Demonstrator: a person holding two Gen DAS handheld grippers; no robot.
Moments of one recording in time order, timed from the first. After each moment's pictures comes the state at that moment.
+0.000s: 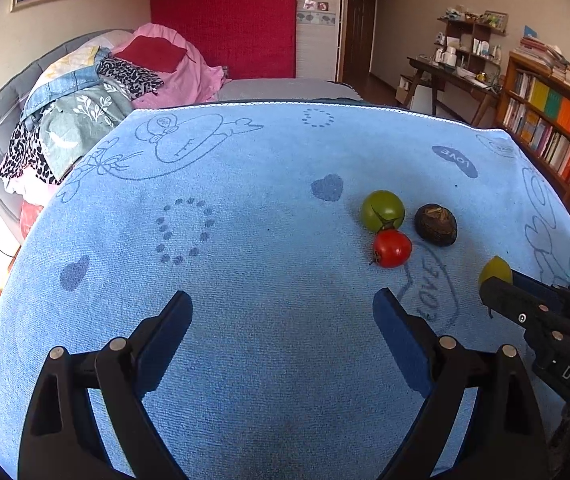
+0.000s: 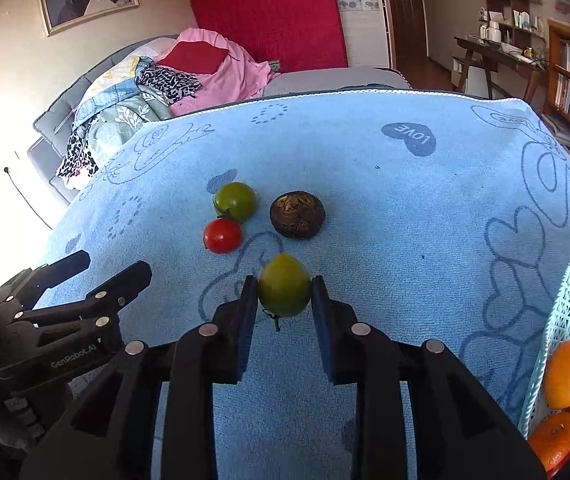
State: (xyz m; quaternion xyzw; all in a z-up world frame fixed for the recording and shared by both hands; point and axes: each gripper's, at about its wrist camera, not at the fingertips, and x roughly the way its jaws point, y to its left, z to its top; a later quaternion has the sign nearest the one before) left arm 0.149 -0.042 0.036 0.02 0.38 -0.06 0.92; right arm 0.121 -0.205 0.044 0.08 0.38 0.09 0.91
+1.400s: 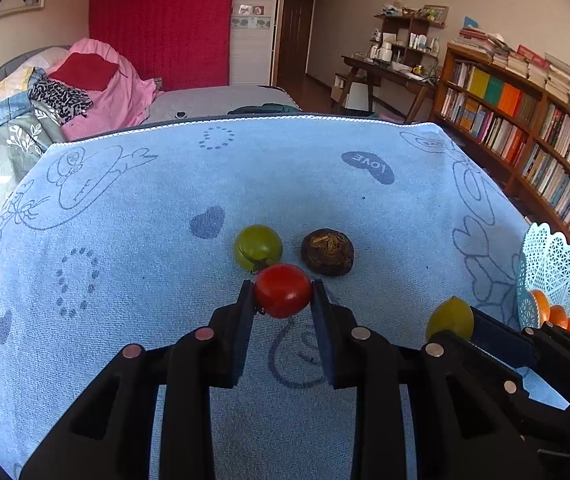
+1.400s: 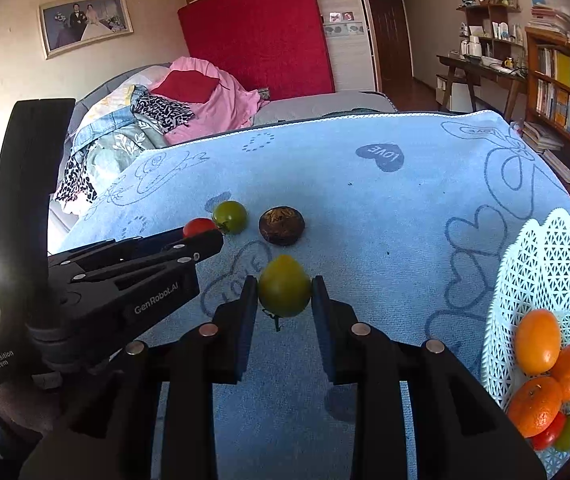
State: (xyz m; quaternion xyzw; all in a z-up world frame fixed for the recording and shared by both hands) left arm 0.160 -0.103 0.050 0.03 0.37 -0.17 0.91; right arm 0.082 -0.215 0.061 0.09 0.34 0.06 0.94
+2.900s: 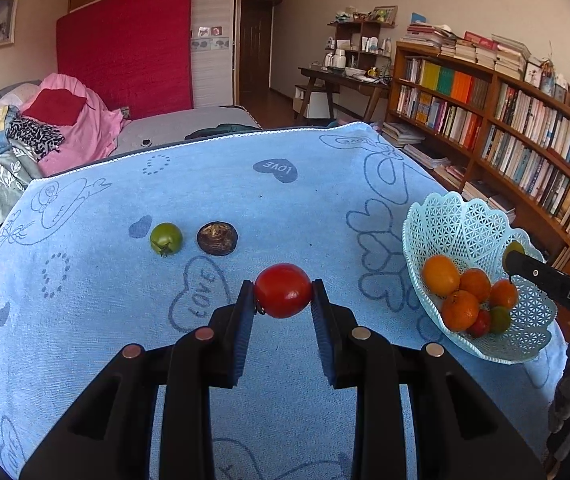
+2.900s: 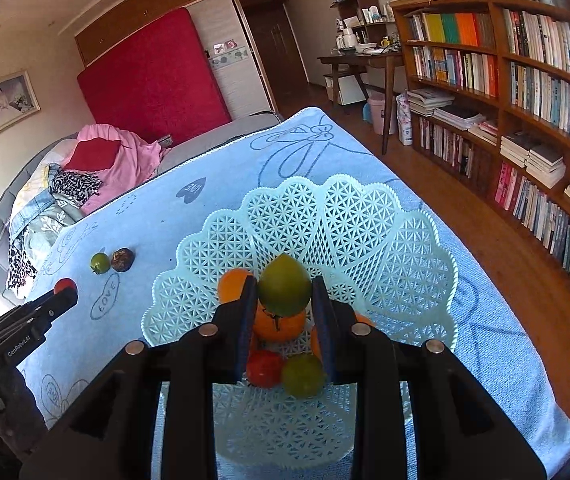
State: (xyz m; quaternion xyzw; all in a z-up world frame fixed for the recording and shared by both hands) left arm 0.073 -0.163 0.078 0.06 0.33 -0.23 0.91; right arm -0.036 -0.397 0.077 0.19 0.30 -0.10 0.93
